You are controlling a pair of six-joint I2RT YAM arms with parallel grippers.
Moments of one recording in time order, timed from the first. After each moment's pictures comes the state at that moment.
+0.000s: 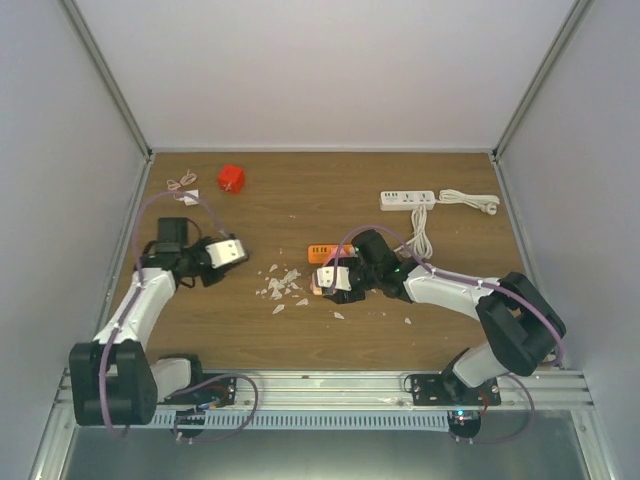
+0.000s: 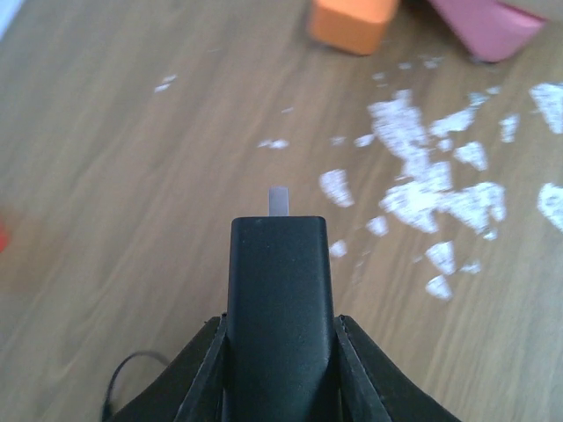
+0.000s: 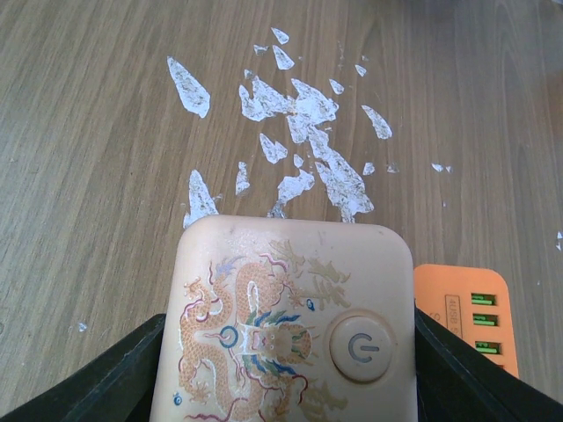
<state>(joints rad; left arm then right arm) 0.01 1.18 0.69 -0.50 0.58 1.14 0.71 1.51 0.74 -0.06 -0.42 -0.97</state>
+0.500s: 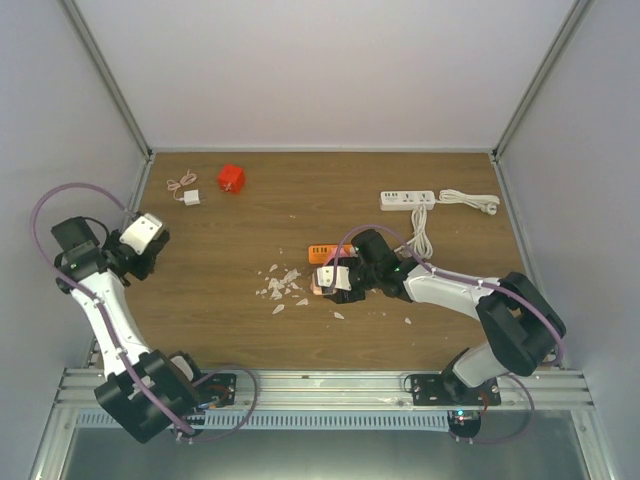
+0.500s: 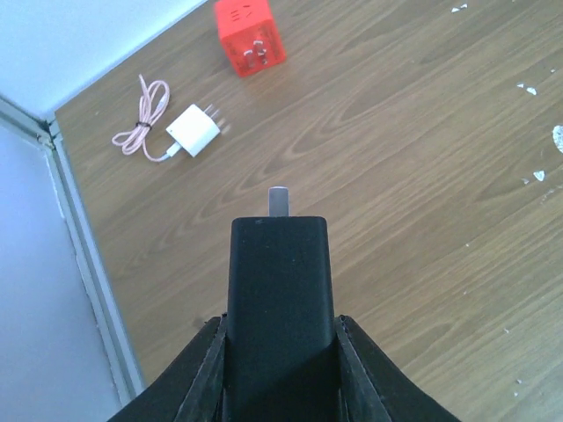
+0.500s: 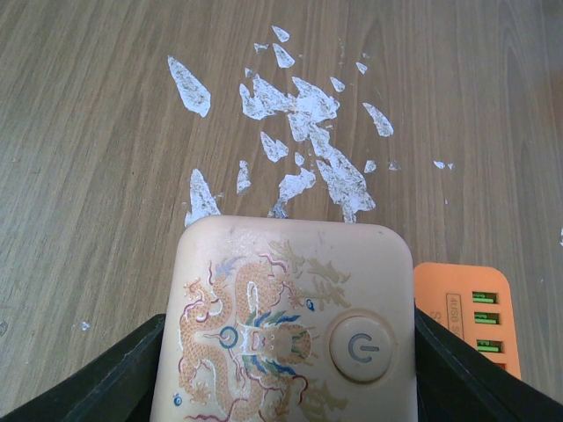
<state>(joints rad) 0.66 1.07 0.98 -0.86 0.66 1.11 0.71 1.51 0.75 -0.08 -0.42 -0.97</state>
